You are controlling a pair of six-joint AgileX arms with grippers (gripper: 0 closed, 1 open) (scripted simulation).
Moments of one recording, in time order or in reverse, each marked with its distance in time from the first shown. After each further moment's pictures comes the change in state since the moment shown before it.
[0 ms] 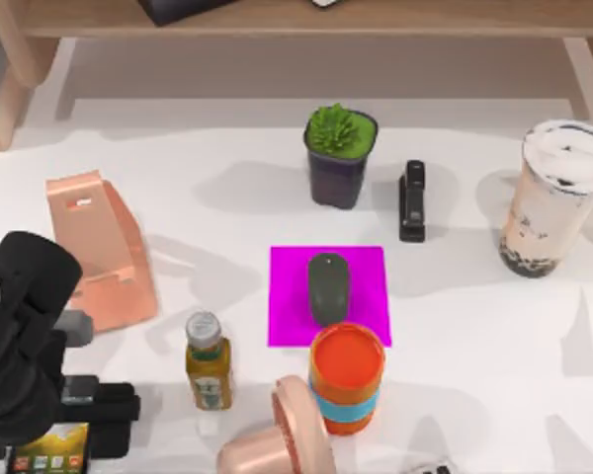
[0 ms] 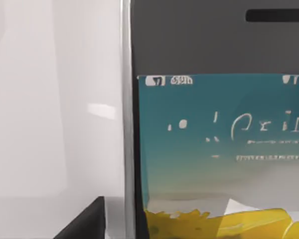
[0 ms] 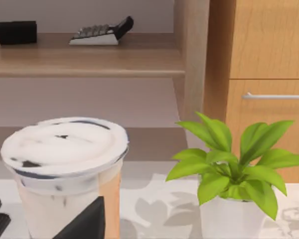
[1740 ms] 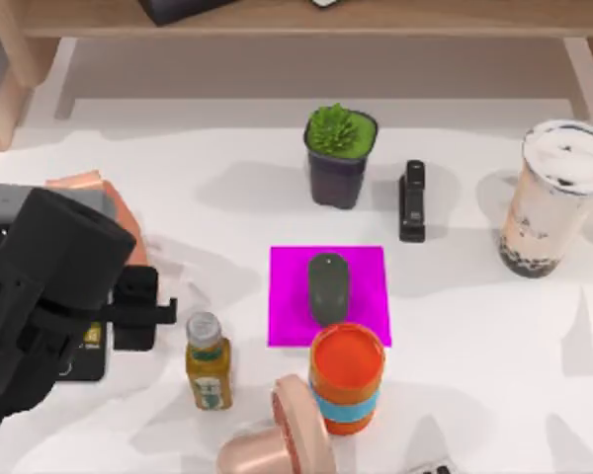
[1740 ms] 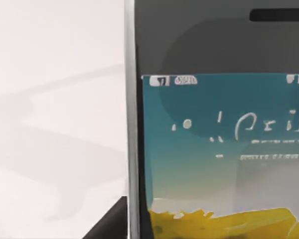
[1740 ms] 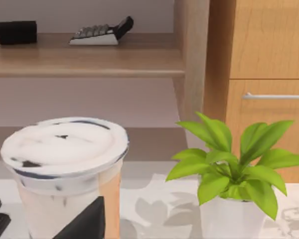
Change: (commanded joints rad) left arm -0.353 -0.391 0.093 0.105 -0.550 -0.119; right arm 0.000 0.000 0.000 0.000 0.000 0.000
